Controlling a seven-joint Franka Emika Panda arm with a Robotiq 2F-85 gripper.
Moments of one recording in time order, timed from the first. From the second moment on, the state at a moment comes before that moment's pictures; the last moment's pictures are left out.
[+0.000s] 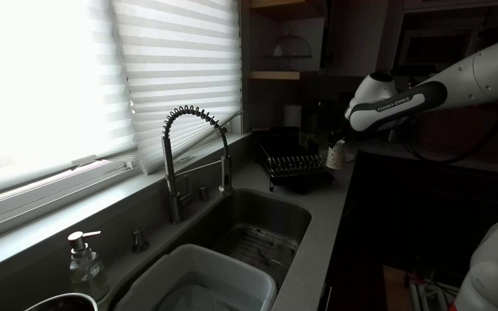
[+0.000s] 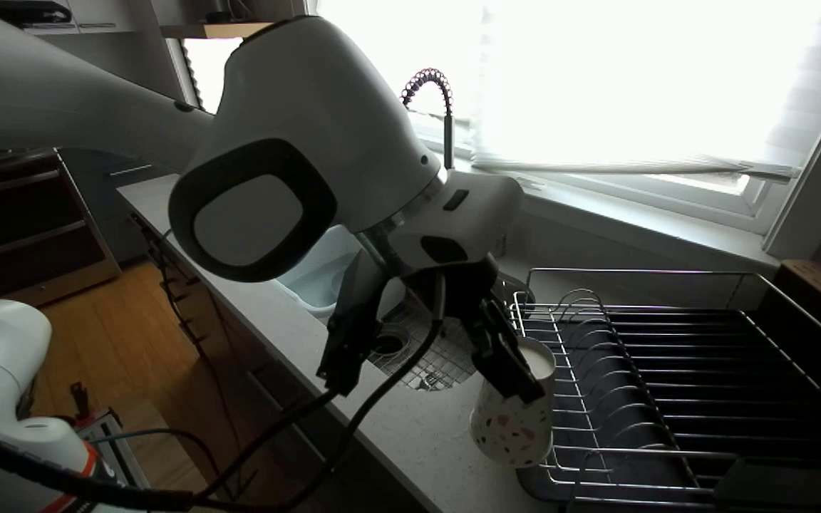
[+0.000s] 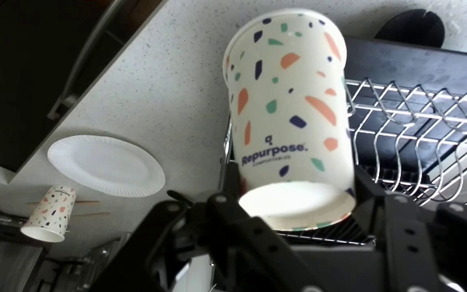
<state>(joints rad) -0.51 -0.25 -0.35 -2.28 -0.25 2.63 0.10</state>
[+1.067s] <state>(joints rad) -0.38 -0.34 -0.25 -2.26 -0.26 2.64 0.09</state>
